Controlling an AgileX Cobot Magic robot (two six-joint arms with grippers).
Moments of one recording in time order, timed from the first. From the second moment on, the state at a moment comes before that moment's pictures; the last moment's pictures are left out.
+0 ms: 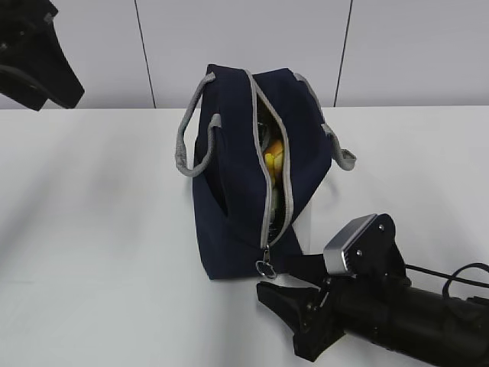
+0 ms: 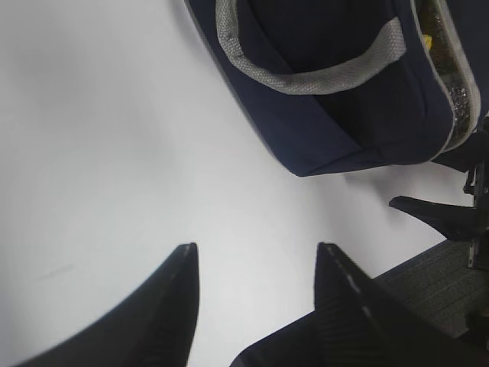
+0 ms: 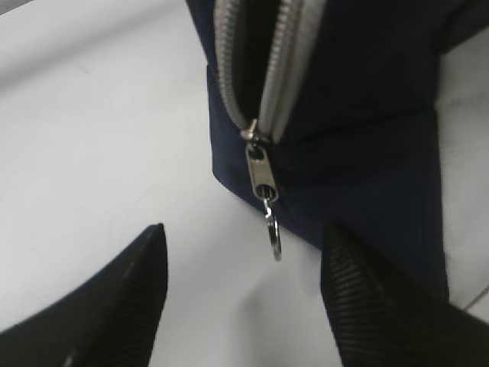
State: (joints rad) left arm -0.32 1.49 -1.50 -0.28 1.24 0.03; right arm 0.47 1.93 -0.35 -0.37 -1.14 0.17
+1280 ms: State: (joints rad) left arm -0.32 1.49 -1.50 -0.30 1.24 0.03; right arm 0.47 1.99 -0.42 -0.39 -1.14 0.27
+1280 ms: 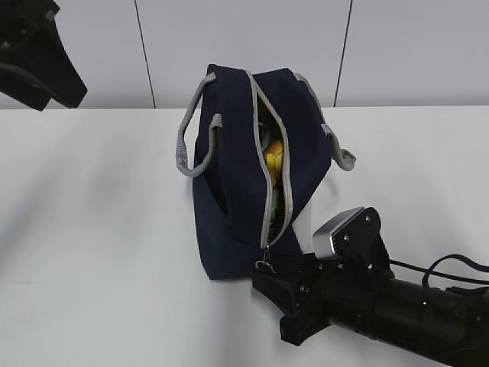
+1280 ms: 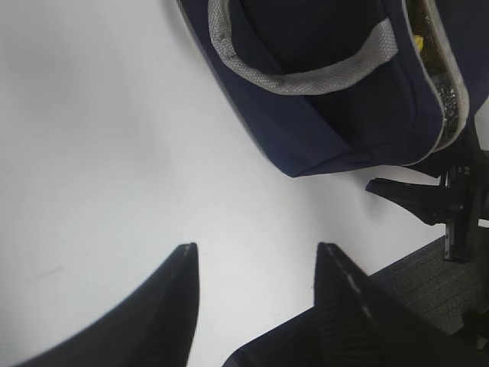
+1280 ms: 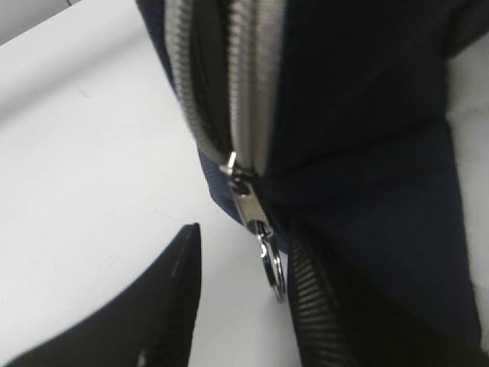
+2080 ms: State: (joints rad) left arm -0.32 1.49 -1.50 -0.30 1.24 0.03; right arm 0.47 1.94 -0.42 -0.43 -0.98 0.30
